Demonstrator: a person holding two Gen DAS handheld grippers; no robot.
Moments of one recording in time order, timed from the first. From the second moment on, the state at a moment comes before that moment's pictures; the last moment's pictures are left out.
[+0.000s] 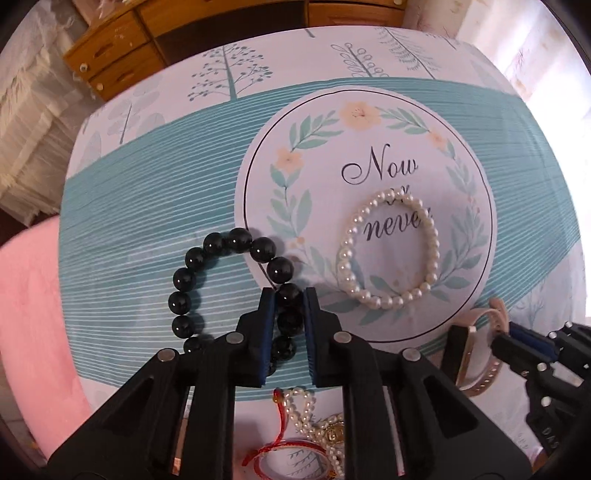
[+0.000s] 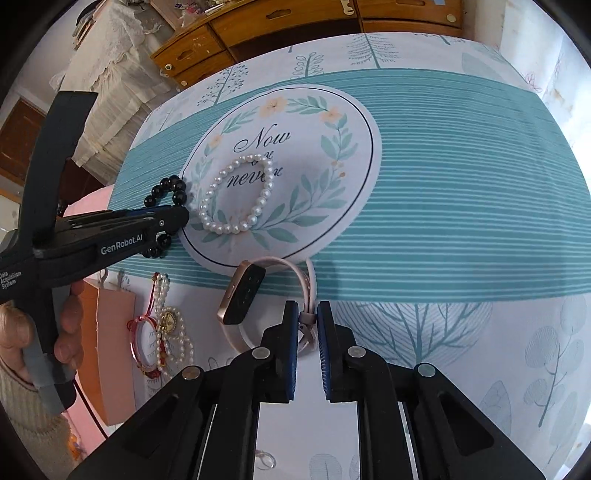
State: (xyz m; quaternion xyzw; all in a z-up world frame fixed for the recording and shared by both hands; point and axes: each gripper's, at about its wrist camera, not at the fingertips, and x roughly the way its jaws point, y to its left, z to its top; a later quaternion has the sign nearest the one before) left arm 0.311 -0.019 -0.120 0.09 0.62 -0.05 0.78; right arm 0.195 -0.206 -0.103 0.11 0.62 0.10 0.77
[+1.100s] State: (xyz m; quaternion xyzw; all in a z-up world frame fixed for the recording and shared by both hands) left arm 0.074 0.112 0.052 -0.01 0.46 0.01 0.89; right arm 0.091 -0.110 0.032 0.06 0.54 0.22 0.81
